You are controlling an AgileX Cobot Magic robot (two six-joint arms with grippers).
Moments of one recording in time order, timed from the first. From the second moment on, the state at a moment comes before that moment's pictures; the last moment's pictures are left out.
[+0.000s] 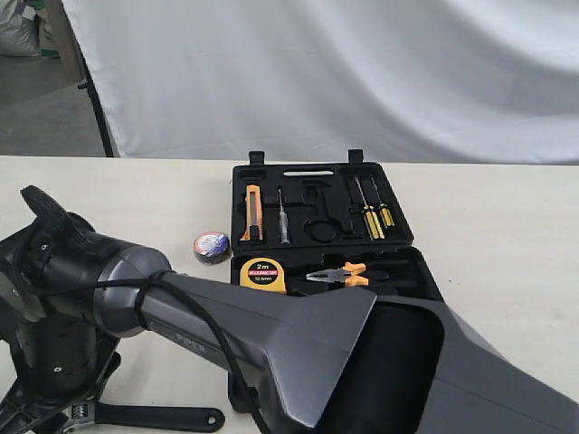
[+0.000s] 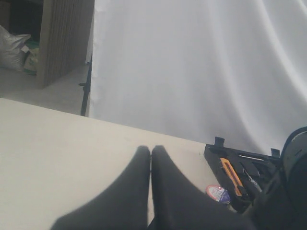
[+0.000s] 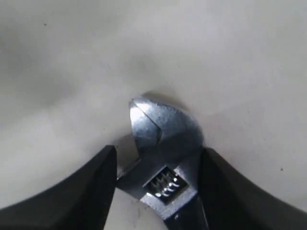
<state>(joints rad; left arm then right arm) 0.13 0.00 -0.01 0.02 0.10 -0.31 1.25 2.60 -2.36 0.09 1.21 -0.05</state>
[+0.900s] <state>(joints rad) 0.13 0.00 -0.01 0.02 0.10 -0.31 1.25 2.43 -2.38 0.04 1.22 -0.02</state>
